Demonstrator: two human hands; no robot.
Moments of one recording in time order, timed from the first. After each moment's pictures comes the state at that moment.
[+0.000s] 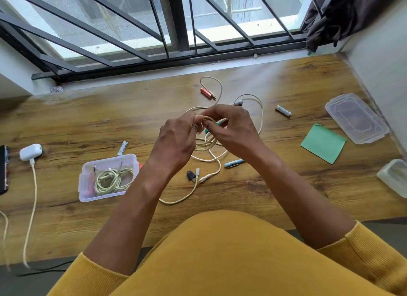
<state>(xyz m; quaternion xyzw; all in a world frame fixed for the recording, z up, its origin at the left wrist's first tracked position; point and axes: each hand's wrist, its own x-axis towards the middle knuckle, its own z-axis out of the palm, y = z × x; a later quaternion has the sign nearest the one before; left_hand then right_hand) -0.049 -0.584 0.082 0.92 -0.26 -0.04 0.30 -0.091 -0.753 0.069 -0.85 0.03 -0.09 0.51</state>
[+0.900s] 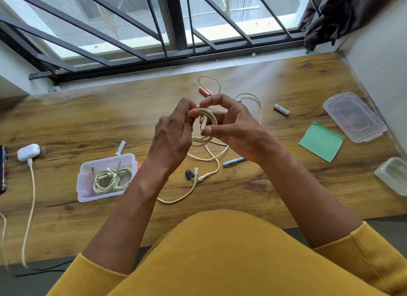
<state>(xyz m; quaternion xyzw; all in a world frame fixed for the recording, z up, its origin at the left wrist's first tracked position) -0.051 -0.583 0.084 0.89 -0.26 0.01 0.37 -0.099 -0.767 0.081 -0.53 -0.02 0.10 0.84</state>
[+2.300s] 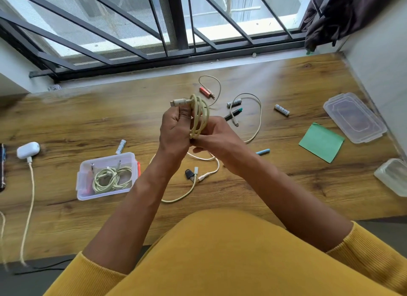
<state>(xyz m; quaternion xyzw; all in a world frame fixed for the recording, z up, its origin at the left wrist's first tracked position) -0.061 -0.604 0.094 0.74 -0.10 -0.09 0.66 -0.107 -0.721 0.085 -0.68 0.07 0.09 0.72</state>
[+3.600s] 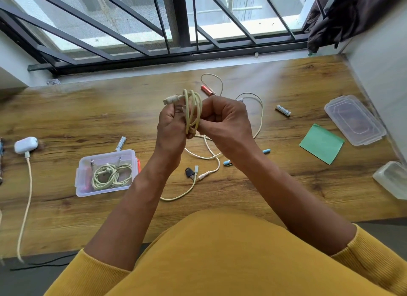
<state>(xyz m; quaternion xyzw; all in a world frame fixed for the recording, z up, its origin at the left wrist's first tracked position) -0.055 -0.597 0.088 0.68 -0.04 -0.12 0.72 -0.098 -0.721 0.092 -0.68 0.03 -0.12 0.72</state>
